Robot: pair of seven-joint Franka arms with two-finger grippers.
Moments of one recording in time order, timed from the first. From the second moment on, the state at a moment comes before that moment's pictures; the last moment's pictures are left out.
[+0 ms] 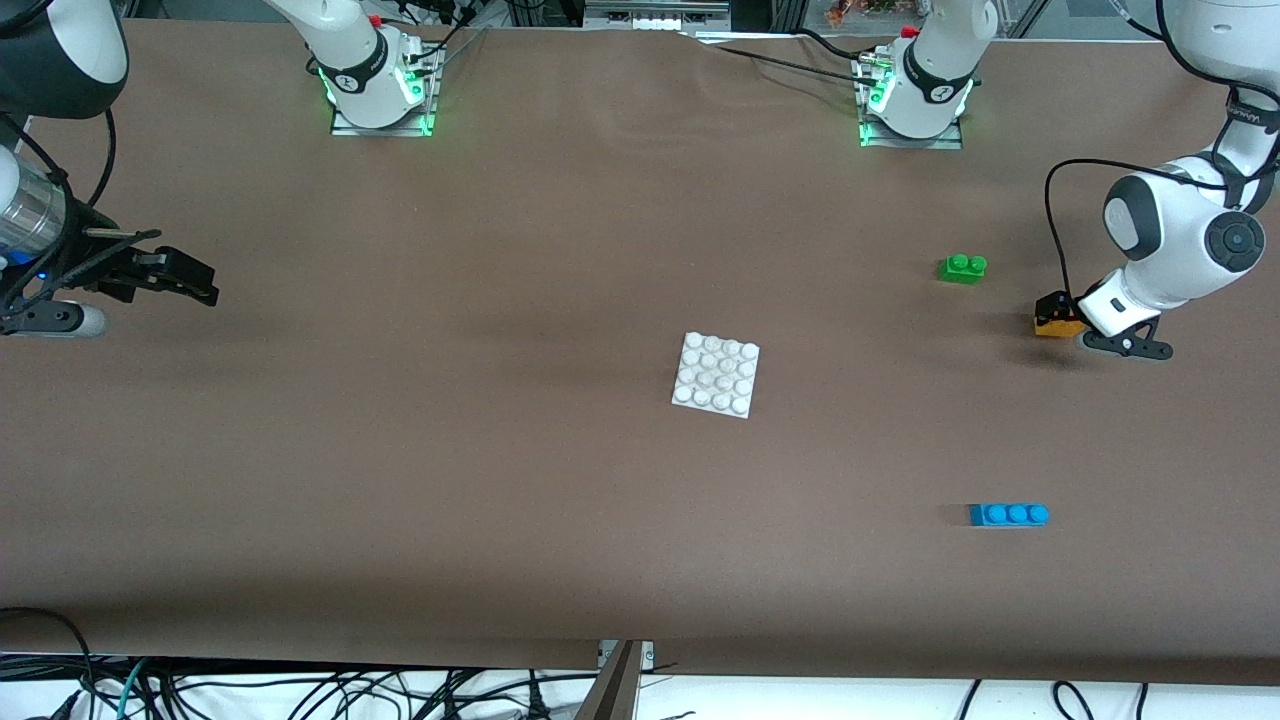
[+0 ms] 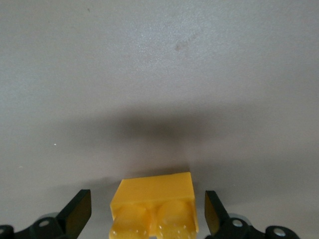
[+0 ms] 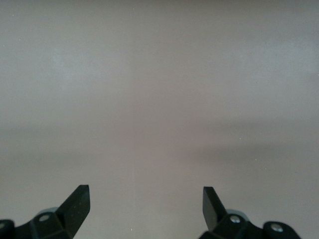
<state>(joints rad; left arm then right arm) 0.24 0.35 0.14 -2.33 0.08 2.62 0.48 0.13 0.13 -0.10 -1.57 0.00 1.67 0.05</state>
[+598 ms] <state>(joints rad) 0.24 0.37 0.13 -2.33 0.08 2.62 0.50 0.13 0.13 -0.10 -1.57 0.00 1.67 0.05</state>
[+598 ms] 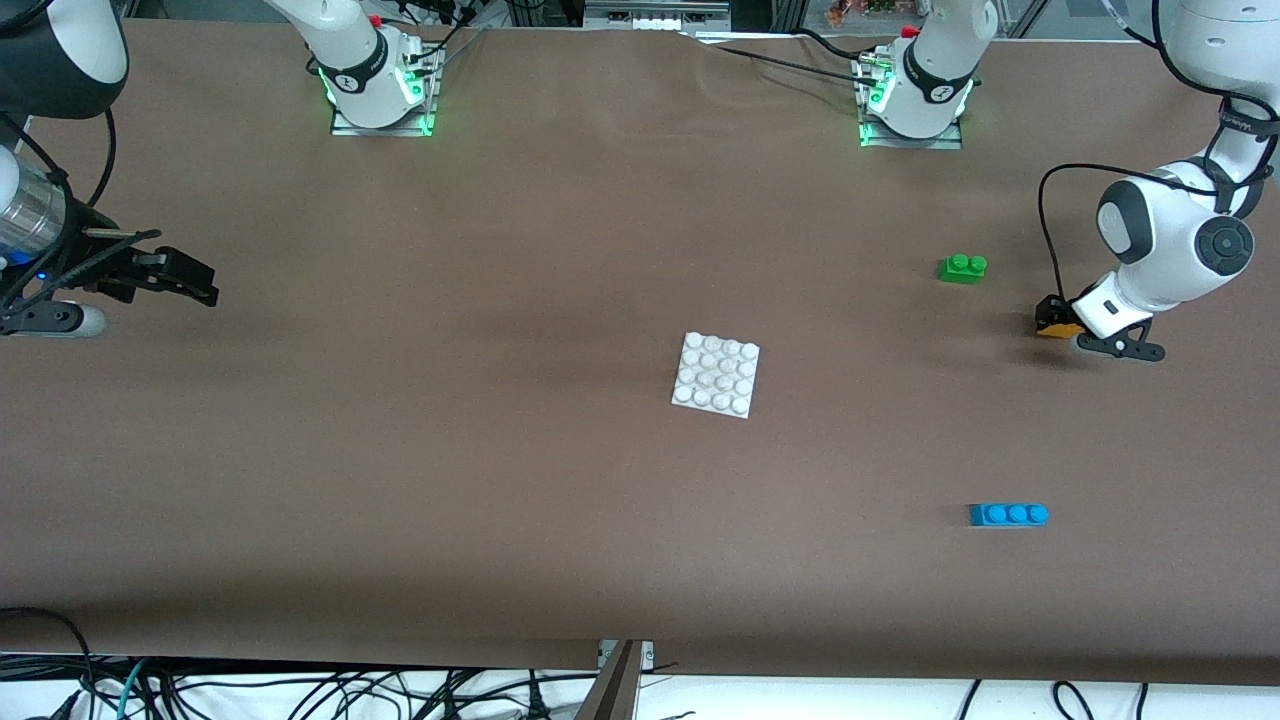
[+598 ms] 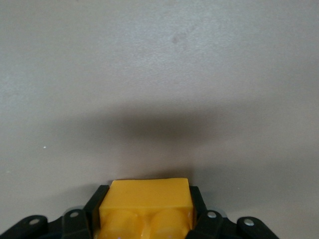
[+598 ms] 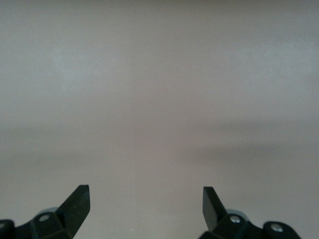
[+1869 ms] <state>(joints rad) 0.10 0.36 -0.31 -1.74 0.06 1.89 0.02 0.13 0.13 -0.10 -1.57 0.00 1.67 0.05</state>
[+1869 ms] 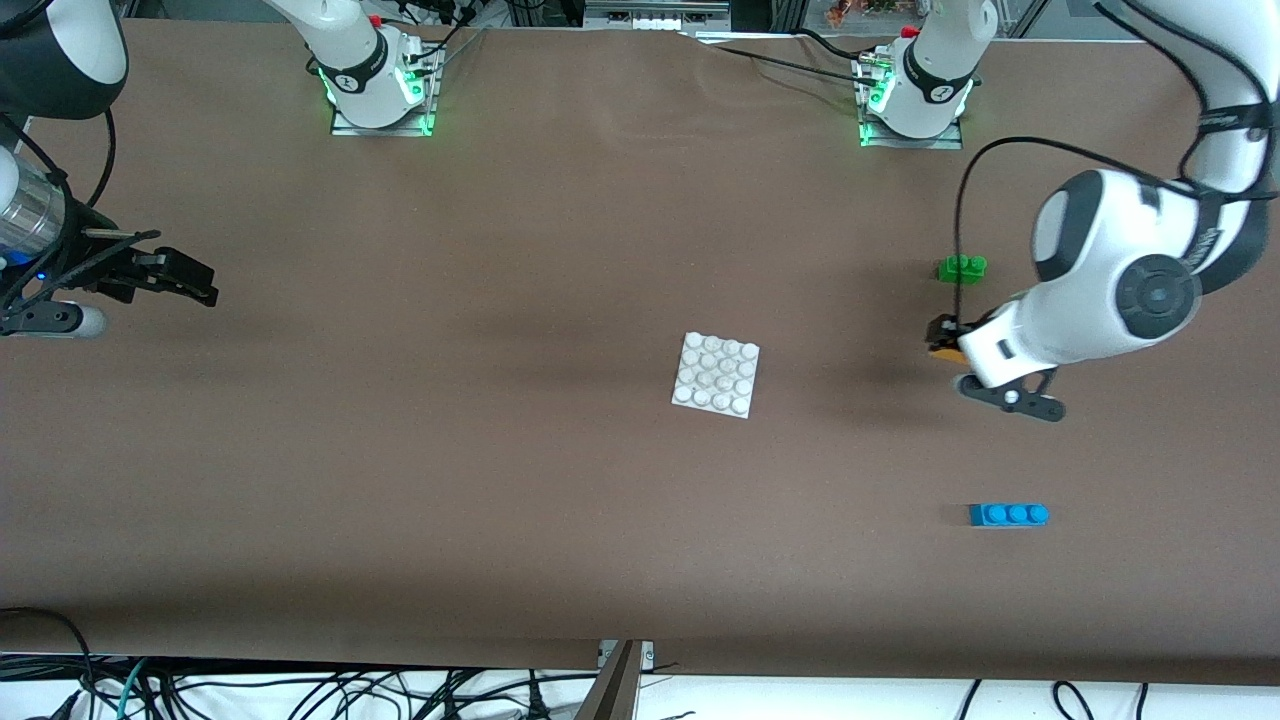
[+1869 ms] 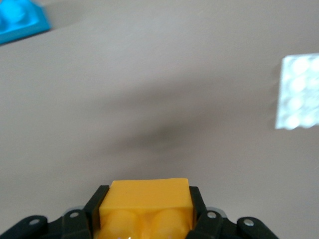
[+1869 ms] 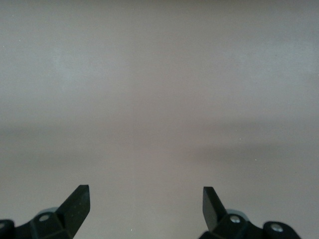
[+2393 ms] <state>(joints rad) -0.19 0.61 -0.32 -1.52 0.05 1.91 -0.33 0.13 0.13 -0.10 -1.57 0.00 1.67 0.05</state>
